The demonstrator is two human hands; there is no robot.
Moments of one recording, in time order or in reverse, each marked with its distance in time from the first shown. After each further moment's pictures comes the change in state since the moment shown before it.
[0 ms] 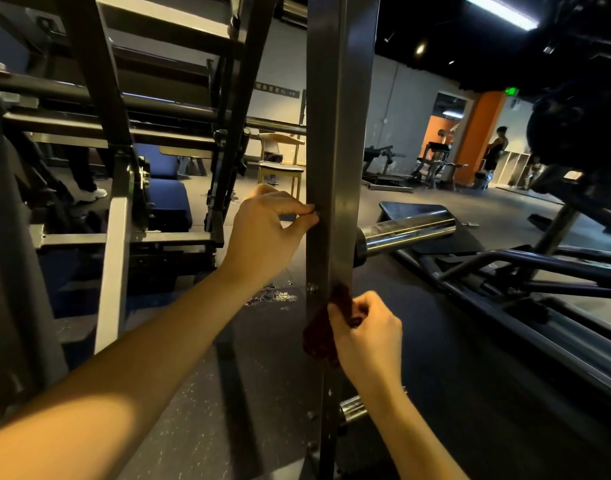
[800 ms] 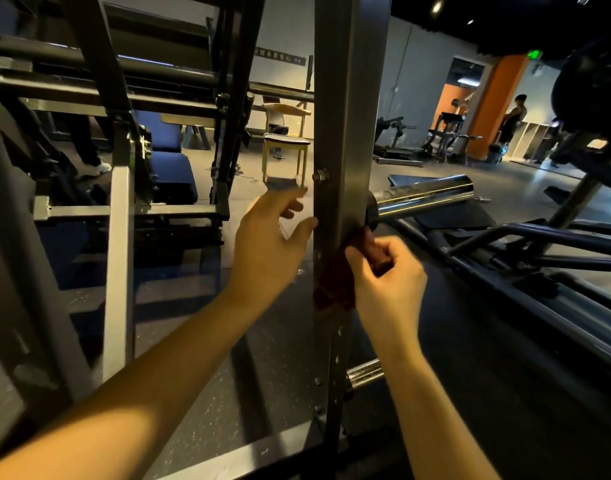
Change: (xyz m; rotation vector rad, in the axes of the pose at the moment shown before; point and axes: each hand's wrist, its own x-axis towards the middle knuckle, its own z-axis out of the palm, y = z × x) left_hand -0.059 -0.011 0.014 -0.030 -0.022 -0.199; right_hand 0.012 -0.007 -0.004 0.221 0.076 -0.141
